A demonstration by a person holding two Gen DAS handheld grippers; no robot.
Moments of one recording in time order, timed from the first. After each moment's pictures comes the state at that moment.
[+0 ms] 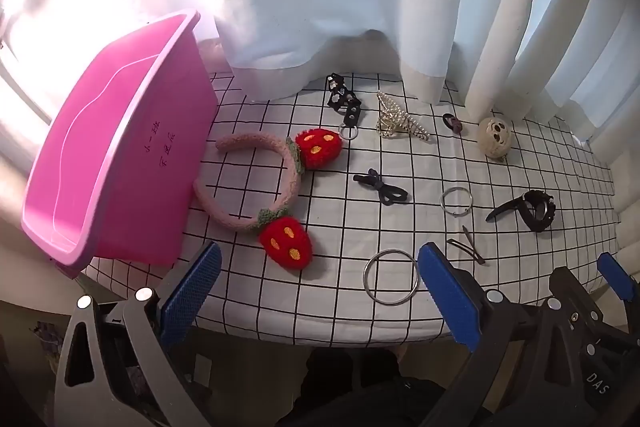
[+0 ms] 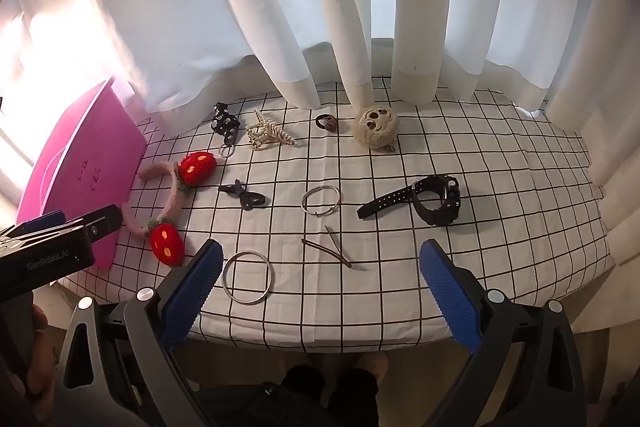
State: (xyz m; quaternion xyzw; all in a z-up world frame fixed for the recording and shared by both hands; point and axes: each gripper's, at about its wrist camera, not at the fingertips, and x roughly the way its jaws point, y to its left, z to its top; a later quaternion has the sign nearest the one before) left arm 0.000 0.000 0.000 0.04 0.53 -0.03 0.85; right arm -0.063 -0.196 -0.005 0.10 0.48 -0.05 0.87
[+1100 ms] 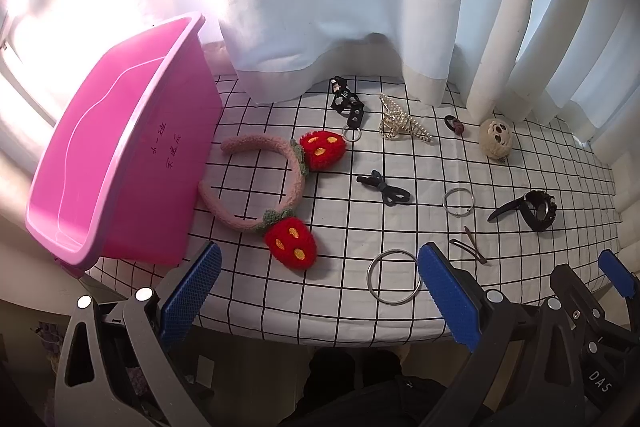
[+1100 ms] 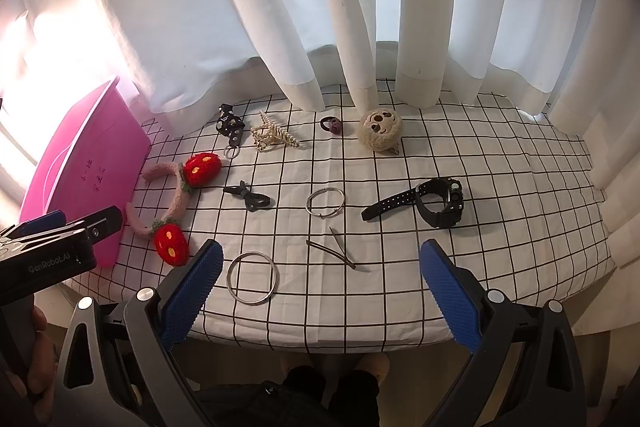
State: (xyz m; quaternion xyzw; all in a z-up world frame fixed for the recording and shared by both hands) left arm 0.002 0.004 0.005 0.05 0.53 -0.02 0.85; right arm -0.065 -0.196 -0.003 0.09 0.48 -0.05 0.87
